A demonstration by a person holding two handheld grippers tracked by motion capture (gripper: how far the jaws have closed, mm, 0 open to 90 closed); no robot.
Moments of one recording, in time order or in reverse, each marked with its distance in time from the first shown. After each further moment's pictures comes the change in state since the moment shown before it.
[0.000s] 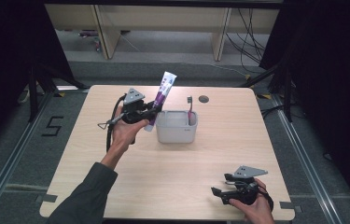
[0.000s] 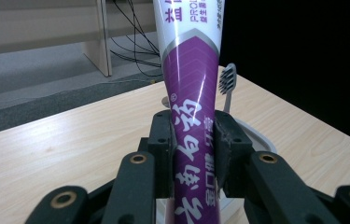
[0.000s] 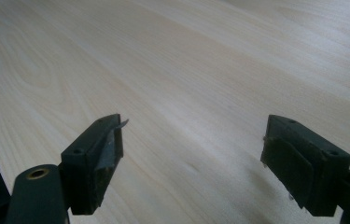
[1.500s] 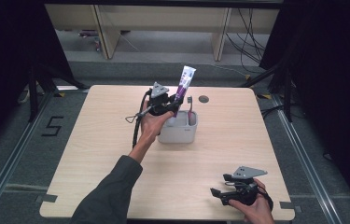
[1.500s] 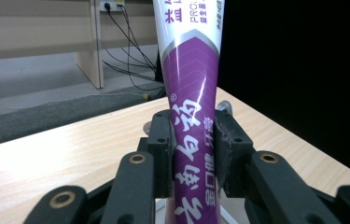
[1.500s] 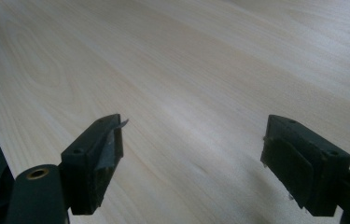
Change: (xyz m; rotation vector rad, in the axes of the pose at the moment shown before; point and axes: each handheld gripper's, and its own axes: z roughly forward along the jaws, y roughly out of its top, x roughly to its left) left arm -0.019 0.002 0.078 -0.059 -0.002 -0.048; right arm 0.002 0.001 0.000 0.003 0.019 -0.007
